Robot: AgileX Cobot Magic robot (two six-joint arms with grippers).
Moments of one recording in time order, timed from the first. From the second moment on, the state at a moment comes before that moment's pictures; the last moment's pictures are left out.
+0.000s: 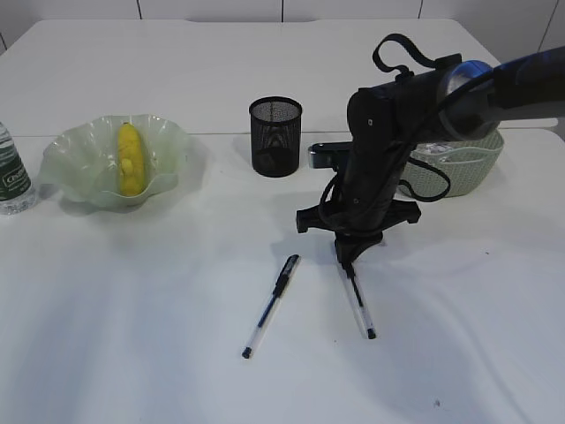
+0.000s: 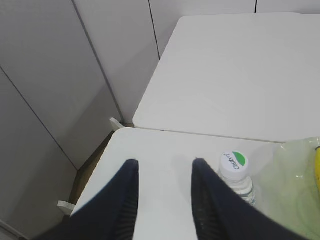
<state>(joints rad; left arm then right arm) 0.08 1.26 -1.01 0.92 0.30 -0.88 0.39 2.20 -1.59 0.01 0.87 0.29</state>
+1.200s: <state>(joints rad) 0.08 1.26 -1.01 0.92 0.30 -0.88 0.39 2.21 -1.59 0.03 0.87 0.29</state>
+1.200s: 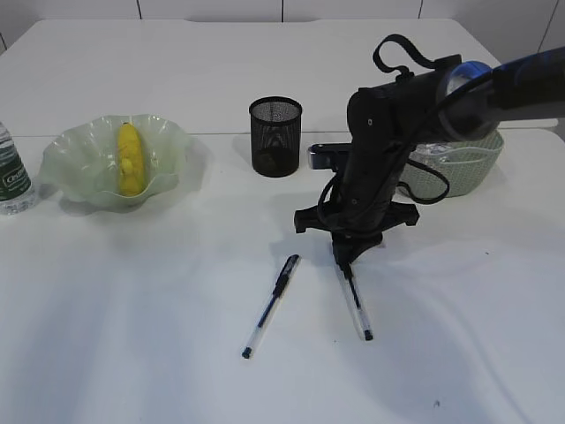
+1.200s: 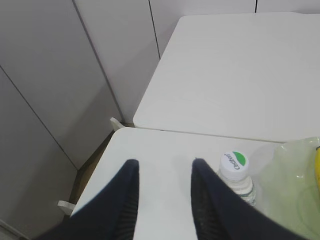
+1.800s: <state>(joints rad) 0.08 1.26 -1.01 0.92 0.30 -0.88 0.39 2.21 -1.59 0.05 0.88 0.29</state>
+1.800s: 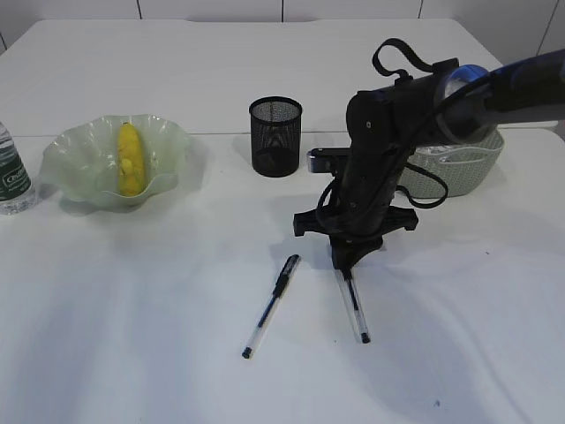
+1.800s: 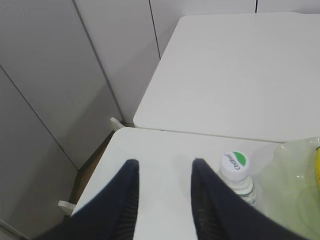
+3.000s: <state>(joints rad) 0.08 1.26 -1.01 0.92 0.30 -0.88 0.39 2.21 -1.66 0.05 0.92 0.28</state>
